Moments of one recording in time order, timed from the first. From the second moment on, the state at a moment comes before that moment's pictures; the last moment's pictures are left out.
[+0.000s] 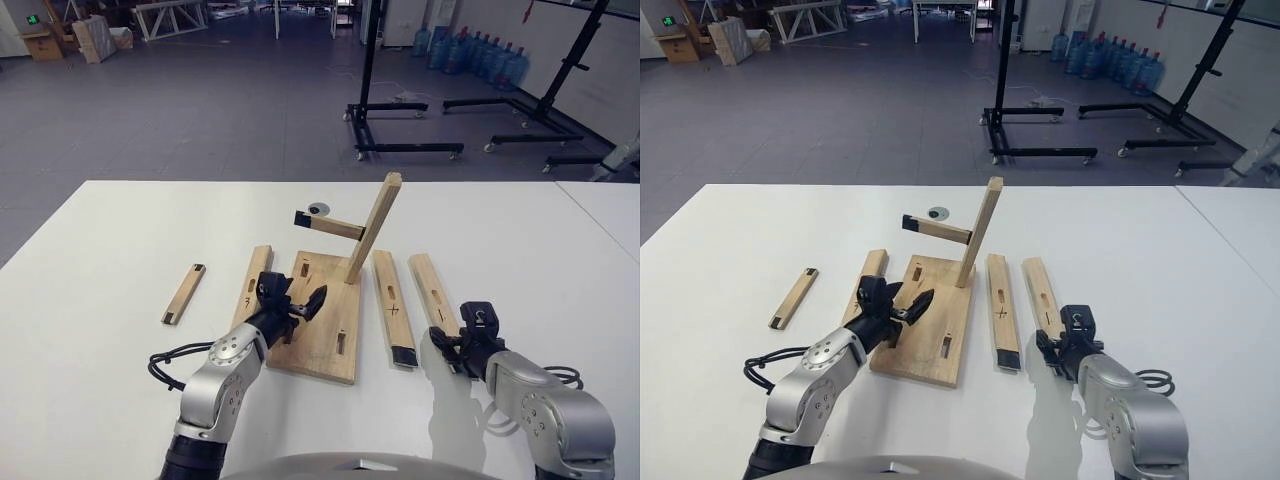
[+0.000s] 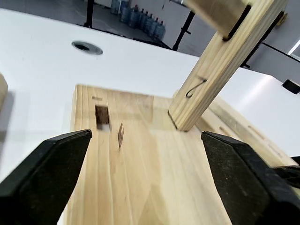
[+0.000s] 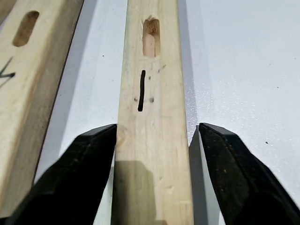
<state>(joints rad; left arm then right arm) 0.05 0.04 -0.17 -0.28 -0.30 0.53 -0.27 0.19 -0.29 -0.20 -0.60 0.35 1.21 0.03</state>
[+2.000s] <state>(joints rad) -0.10 0.24 0.11 -0.39 -1.35 0.76 -0.71 -0.20 -0.46 0.05 -0.32 0.93 0.72 1.06</state>
